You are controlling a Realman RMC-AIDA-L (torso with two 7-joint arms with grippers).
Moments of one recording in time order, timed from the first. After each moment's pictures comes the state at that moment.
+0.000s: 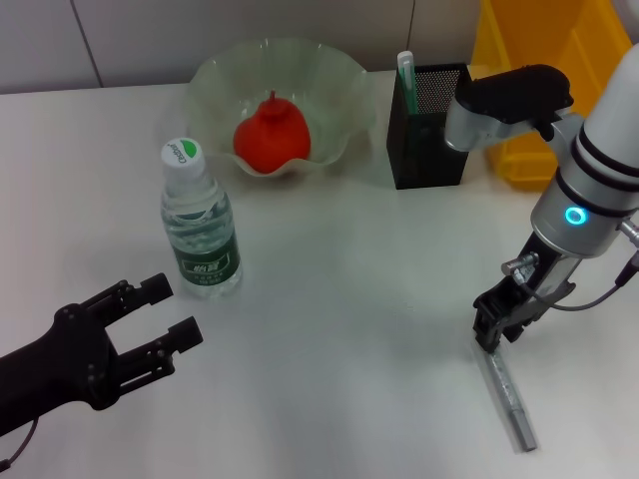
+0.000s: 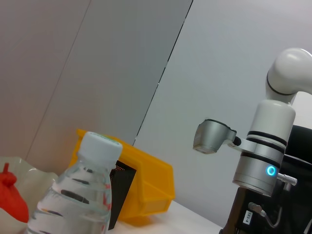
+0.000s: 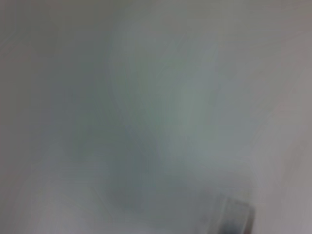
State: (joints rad) left arm -0.29 -2.06 0.73 0.42 1.71 1.76 -1.16; right arm 0.79 2.09 -1.34 -1.01 -2.74 -1.69 2.96
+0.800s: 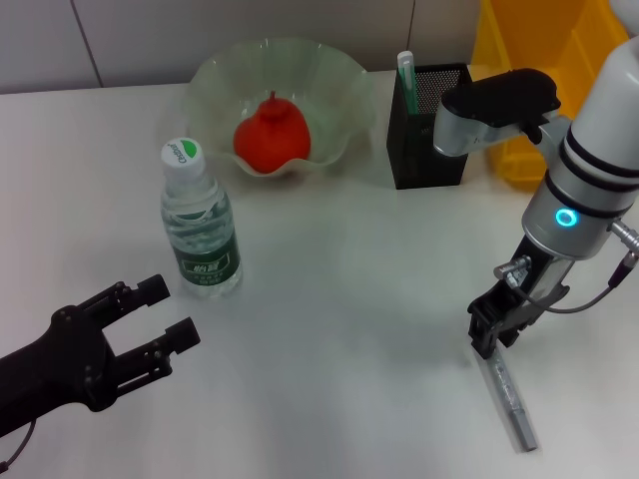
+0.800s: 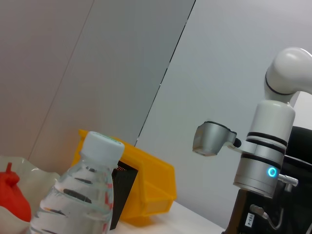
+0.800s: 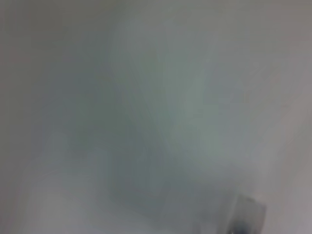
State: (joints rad) left arm -0.29 -2.06 0.72 0.42 1.72 1.76 -1.15; right arm 0.82 2.09 -1.35 -0.97 -2.73 -1.69 2.96
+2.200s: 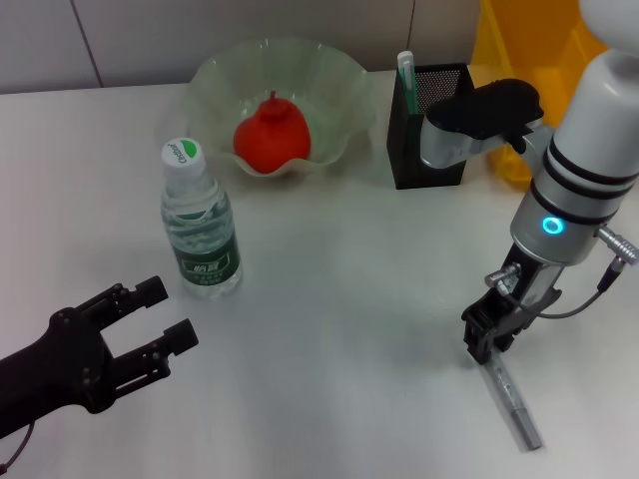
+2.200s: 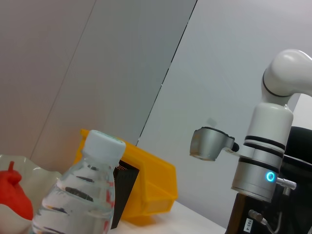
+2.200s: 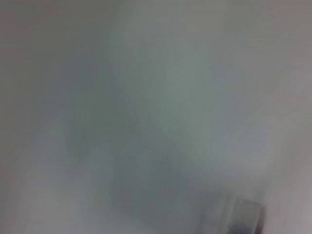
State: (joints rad) left arm -0.28 -2.06 0.72 0.42 1.72 1.76 -1.15; right arm 0.84 2.09 -1.40 -0.91 -2.72 -1.65 2.96
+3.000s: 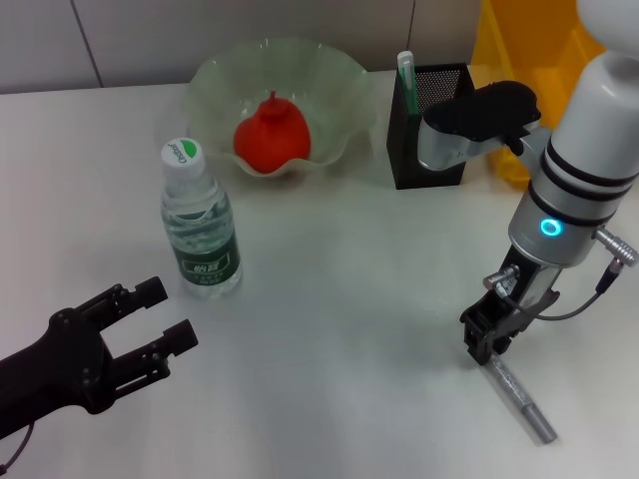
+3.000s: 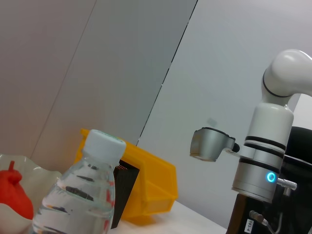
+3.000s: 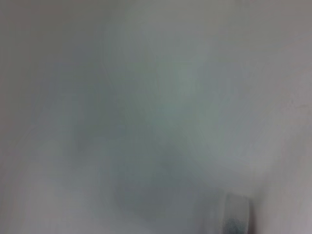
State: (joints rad) left arm -0.28 -2.06 0.72 0.42 1.71 1.76 -1.15; right arm 0.84 2.09 -1.40 -0.91 -2.71 -1.65 2.96
